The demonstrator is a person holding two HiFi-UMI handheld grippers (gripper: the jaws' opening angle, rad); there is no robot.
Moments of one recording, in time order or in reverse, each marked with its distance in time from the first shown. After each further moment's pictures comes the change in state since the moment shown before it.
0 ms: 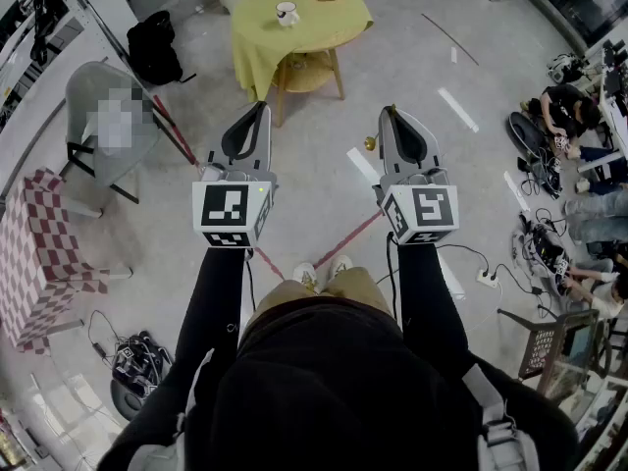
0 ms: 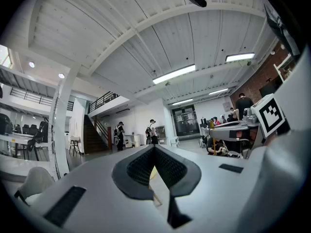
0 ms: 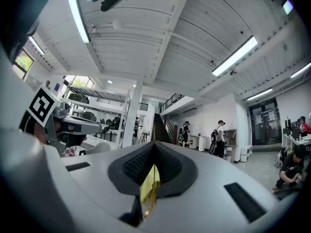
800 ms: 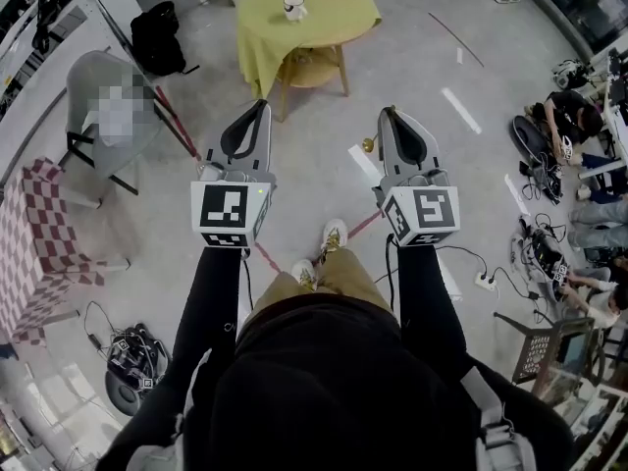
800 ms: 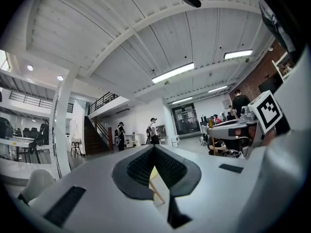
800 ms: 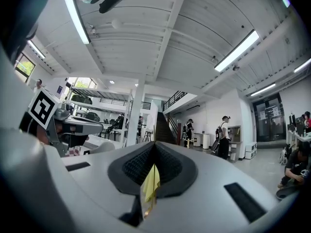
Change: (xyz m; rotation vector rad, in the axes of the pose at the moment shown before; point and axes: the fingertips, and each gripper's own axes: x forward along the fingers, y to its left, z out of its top) left arm -0.004 0.007 -0.008 0.027 0.011 0.009; right arm 0.007 0.010 -0.009 0.022 0.017 0.045
